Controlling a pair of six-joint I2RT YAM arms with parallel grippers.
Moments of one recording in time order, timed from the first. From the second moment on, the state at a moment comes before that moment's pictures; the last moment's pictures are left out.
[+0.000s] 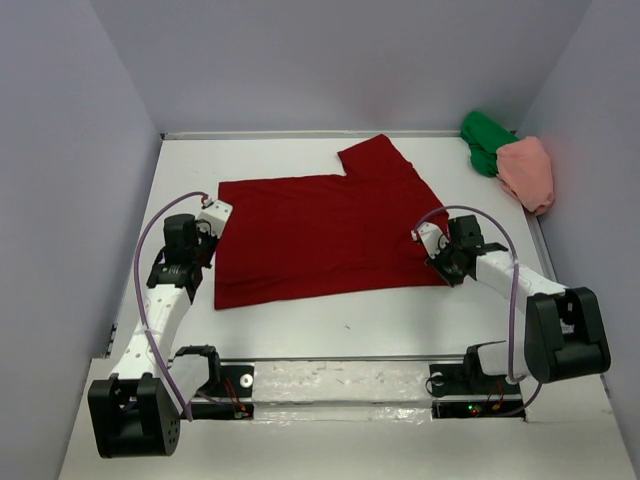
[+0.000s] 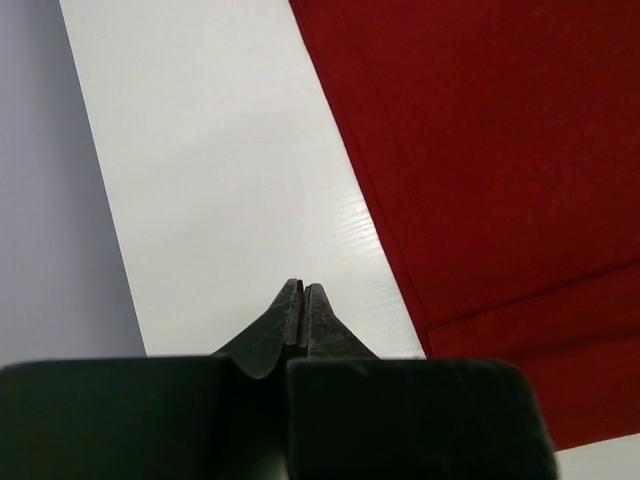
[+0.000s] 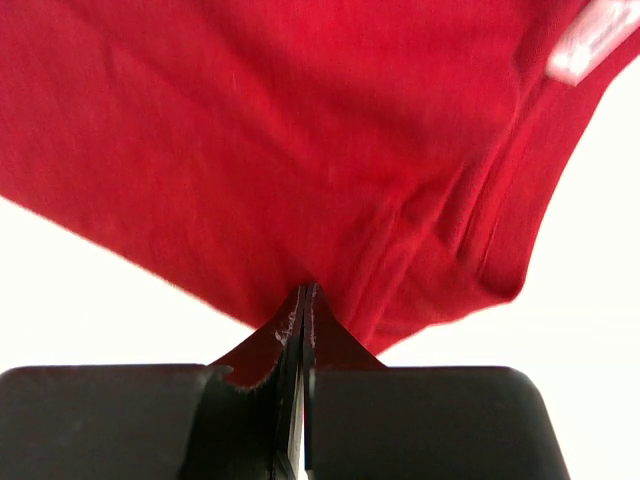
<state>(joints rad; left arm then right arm) 0.01 0.95 0.60 -0.29 -0.03 0.48 0.14 1.35 0.65 -0.42 -0.08 -0.63</state>
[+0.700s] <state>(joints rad) 0.01 0.93 0.60 -0.29 0.05 0.49 0.14 1.17 0.65 -0.61 -0.04 -0.60</state>
